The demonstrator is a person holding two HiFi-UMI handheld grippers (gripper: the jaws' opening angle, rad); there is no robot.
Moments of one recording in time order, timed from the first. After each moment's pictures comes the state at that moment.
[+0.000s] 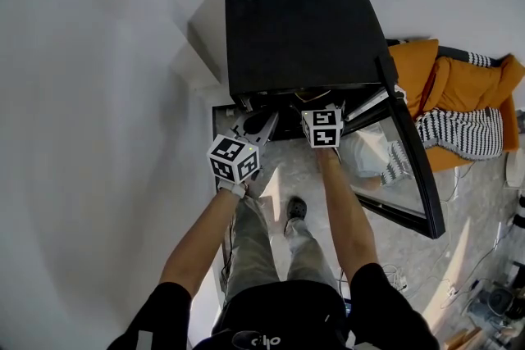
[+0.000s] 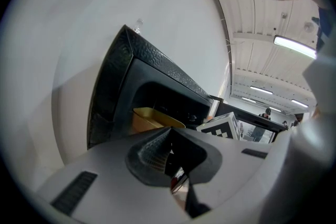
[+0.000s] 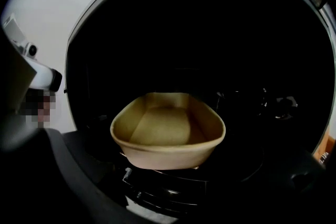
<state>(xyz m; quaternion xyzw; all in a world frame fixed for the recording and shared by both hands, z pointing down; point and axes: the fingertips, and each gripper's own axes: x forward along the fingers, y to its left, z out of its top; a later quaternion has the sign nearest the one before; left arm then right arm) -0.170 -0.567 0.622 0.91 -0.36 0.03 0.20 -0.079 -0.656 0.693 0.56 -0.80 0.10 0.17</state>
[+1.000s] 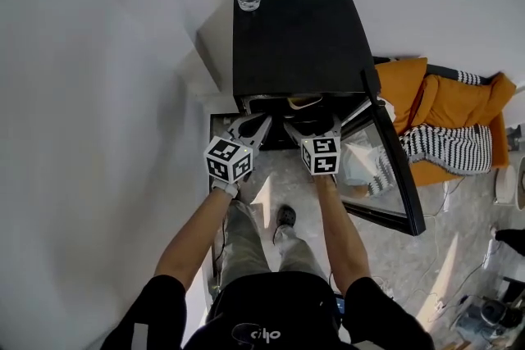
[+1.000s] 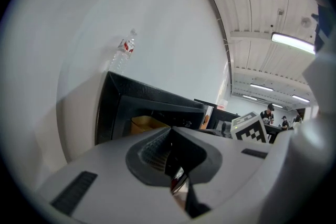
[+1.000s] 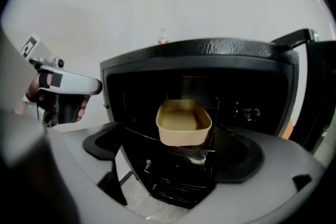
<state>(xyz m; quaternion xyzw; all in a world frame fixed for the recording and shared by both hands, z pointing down) -0.176 -0.548 0.586 0.91 -0.36 0.04 0.18 -0.080 -0.579 0.650 0.53 -0.82 0.13 0.17</state>
